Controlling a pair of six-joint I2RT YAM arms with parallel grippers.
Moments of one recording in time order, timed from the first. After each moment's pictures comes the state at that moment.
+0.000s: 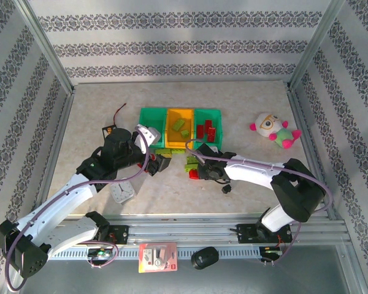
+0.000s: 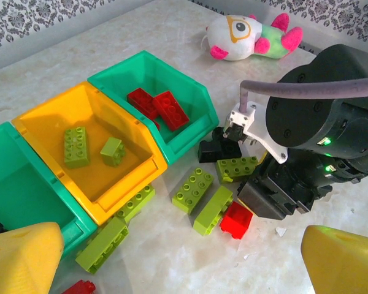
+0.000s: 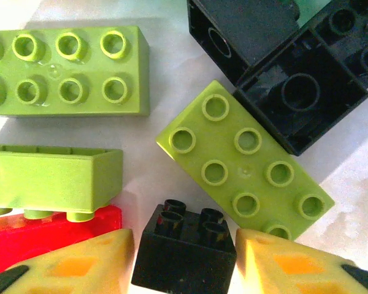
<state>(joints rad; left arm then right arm) -0.57 0.97 0.83 -0.33 0.25 0.07 0.77 1.55 0.81 -0.49 0.19 0.69</state>
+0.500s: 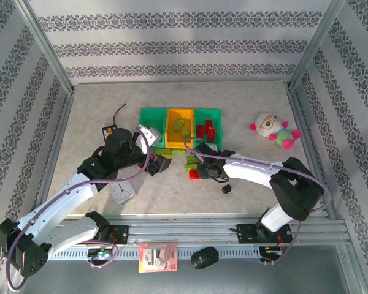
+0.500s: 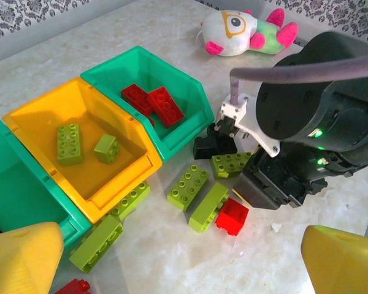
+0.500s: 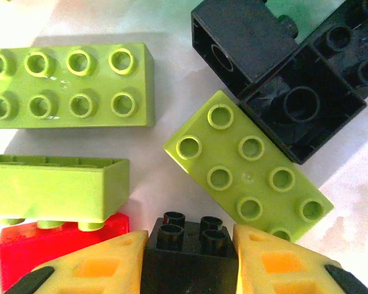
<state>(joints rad) -0.57 0.98 0.83 -0.34 0.27 0.07 0.78 1.55 0.84 -0.52 0.19 0.70</state>
